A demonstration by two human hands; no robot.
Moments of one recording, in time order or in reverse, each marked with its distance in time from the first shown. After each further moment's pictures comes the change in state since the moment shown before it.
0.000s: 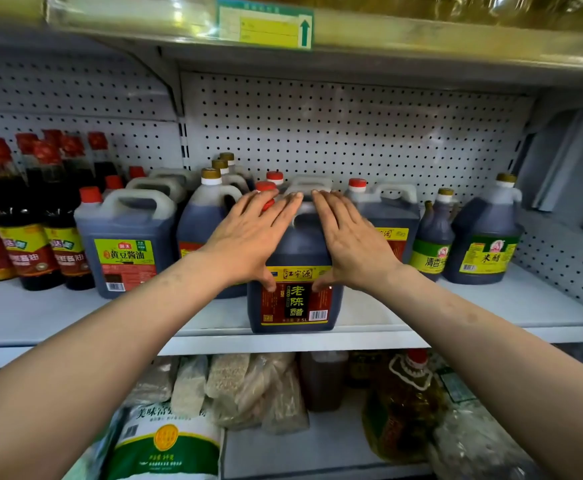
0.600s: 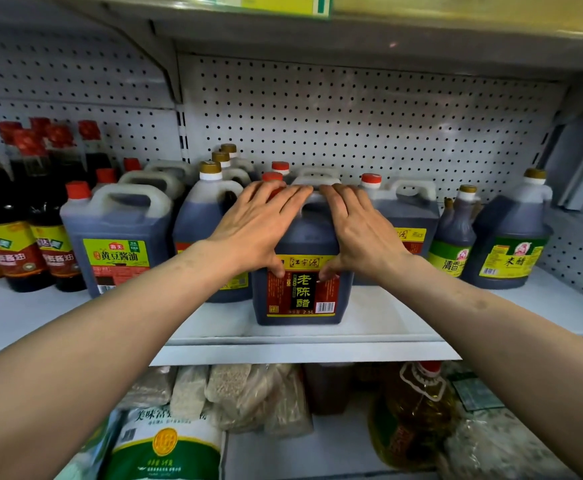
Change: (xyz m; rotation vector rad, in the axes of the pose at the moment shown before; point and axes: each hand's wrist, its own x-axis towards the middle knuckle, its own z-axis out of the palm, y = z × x) left_hand 0.030 -0.015 0.022 -0.079 0.035 -0.015; right_hand 0.033 0.013 0.014 0.044 0.036 0.016
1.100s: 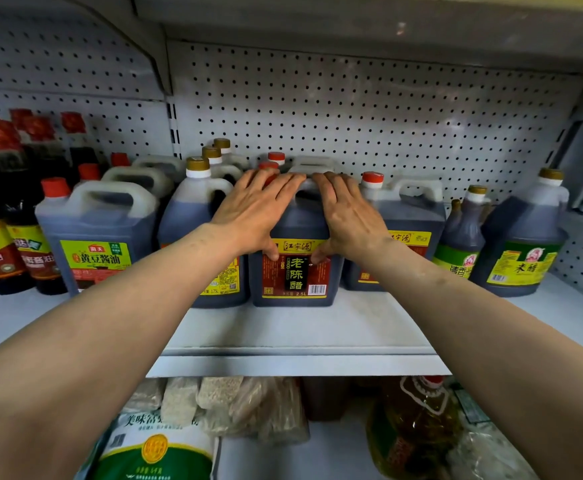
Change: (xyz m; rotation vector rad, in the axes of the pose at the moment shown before) left_hand 0.043 -0.015 0.028 0.068 -0.045 -0.066; right_hand 0.048 0.022 0.037 0.046 0.009 0.024
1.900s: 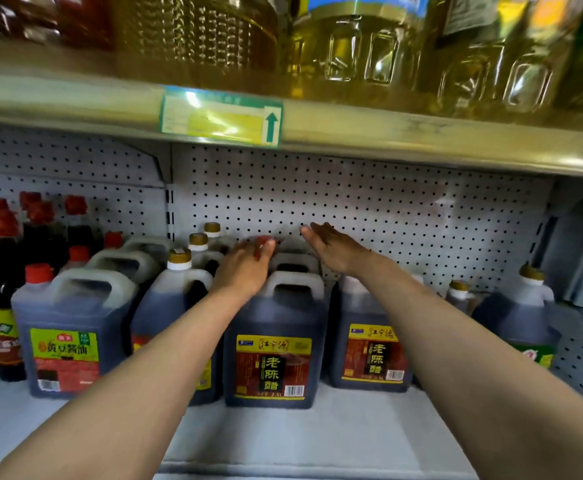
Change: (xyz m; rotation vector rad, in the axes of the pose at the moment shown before) left_hand 0.076 -0.005 0.012 -0.758 0.019 -0.711; right_hand 0.104 0.068 -0.029 0.451 -0.297 0.187
